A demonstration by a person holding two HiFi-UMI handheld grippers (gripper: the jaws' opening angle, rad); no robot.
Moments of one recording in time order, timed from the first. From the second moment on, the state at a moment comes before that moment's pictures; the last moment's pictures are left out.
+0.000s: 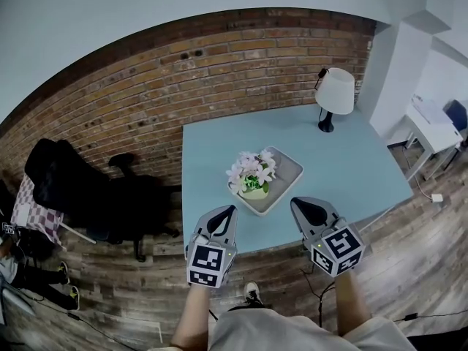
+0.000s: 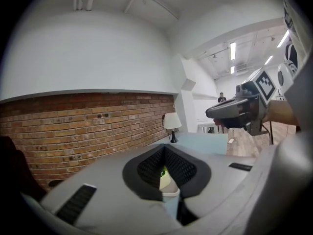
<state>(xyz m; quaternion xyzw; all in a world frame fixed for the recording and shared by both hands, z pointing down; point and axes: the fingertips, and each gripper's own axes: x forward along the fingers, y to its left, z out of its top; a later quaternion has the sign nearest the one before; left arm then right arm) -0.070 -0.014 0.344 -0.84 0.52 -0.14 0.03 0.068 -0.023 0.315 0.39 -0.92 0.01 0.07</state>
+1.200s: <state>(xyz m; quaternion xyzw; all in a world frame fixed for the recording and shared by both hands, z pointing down) -0.097 -0.109 0.448 -0.86 0.47 -0.17 -0.06 0.022 -0.108 0.411 0.38 -0.91 0.06 0.14</state>
